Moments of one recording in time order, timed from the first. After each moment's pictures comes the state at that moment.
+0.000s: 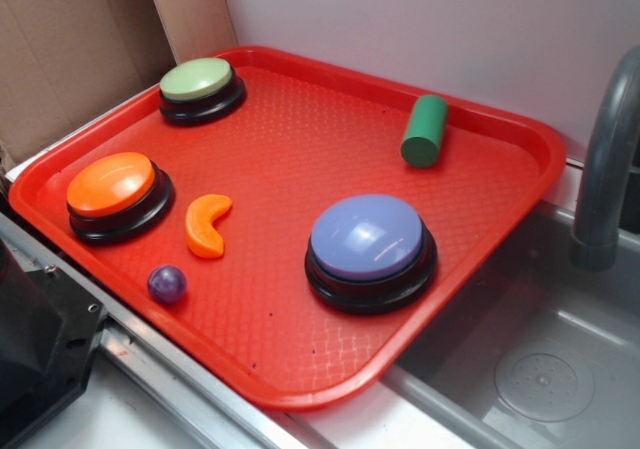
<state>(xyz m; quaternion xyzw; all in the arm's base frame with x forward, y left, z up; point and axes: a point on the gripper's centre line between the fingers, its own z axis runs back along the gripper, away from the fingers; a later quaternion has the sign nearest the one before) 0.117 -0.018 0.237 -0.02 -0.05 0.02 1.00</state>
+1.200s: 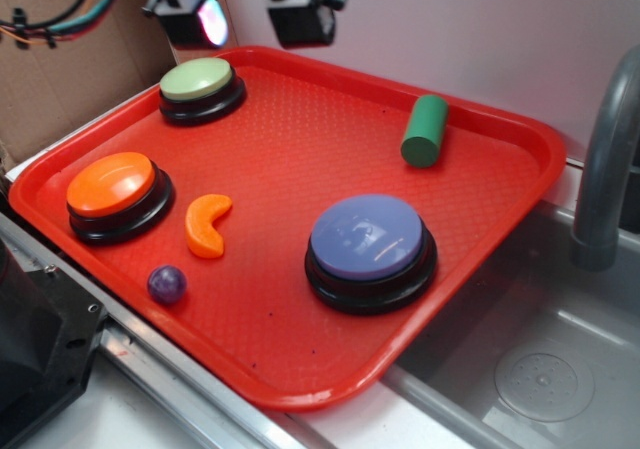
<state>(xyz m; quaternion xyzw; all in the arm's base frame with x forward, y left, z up) 0.243 -0.056 0.146 -0.01 -0.09 0.25 0.96</state>
